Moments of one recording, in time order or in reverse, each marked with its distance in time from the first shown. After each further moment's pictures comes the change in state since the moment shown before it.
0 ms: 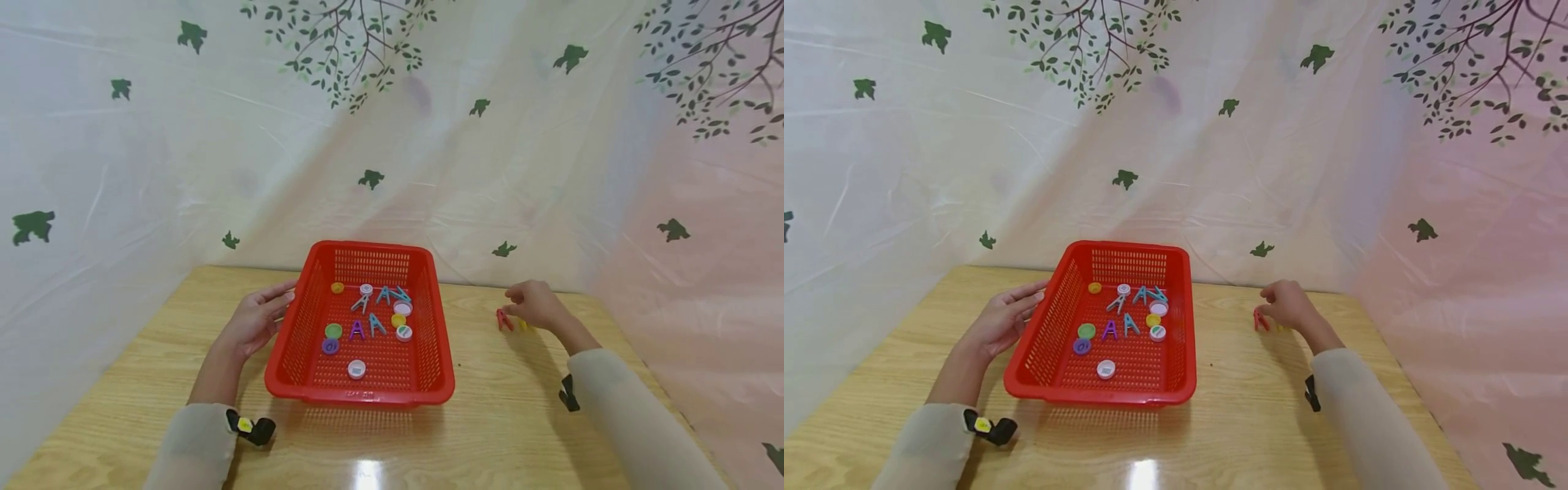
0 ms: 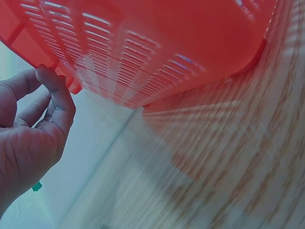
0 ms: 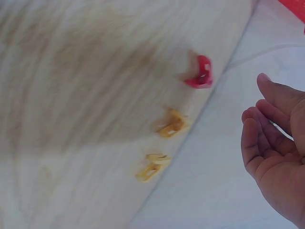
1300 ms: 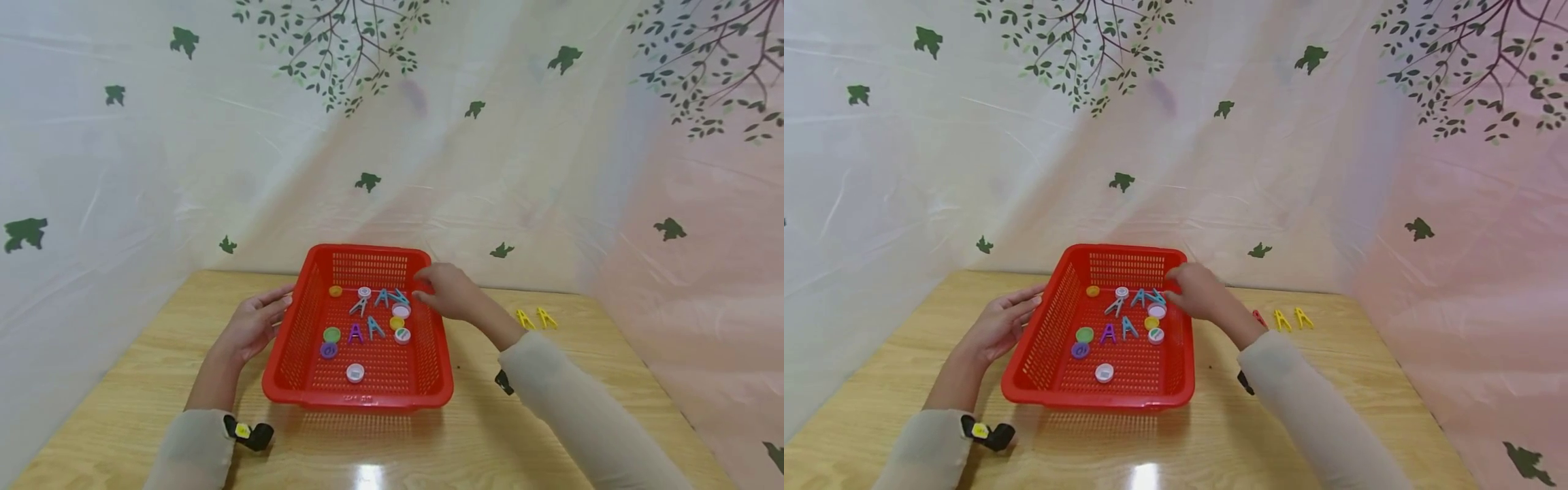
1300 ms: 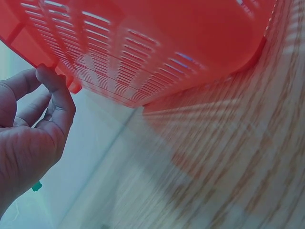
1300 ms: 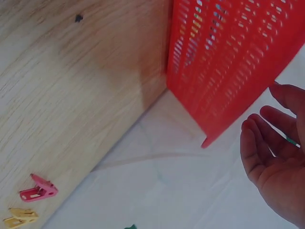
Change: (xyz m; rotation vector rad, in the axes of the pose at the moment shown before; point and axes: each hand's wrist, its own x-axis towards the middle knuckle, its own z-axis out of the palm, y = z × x) left_hand 0.002 0.000 0.000 0.007 0.008 -0.016; right_hand 0.036 -0.169 0.009 -0.037 0.002 -0.254
